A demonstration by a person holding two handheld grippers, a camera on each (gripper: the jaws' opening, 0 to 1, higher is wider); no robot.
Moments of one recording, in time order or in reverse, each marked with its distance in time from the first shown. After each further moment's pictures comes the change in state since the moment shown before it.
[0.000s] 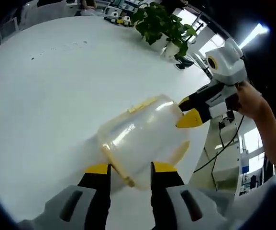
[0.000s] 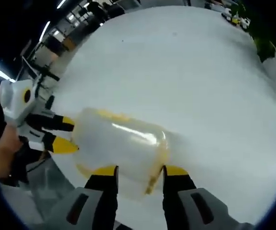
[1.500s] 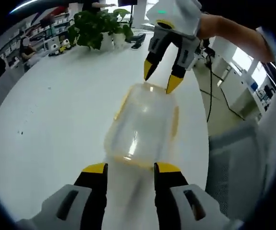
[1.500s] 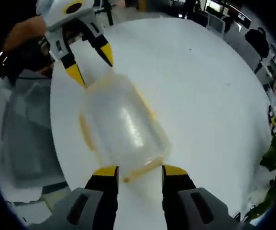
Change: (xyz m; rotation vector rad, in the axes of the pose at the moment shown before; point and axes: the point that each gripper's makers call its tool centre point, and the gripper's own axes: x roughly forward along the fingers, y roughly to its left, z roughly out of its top) left arm -0.024 -0.002 0.015 0.693 0.041 0.031; right arm -0.026 -0.003 0.008 -0.790 0.081 -0.071
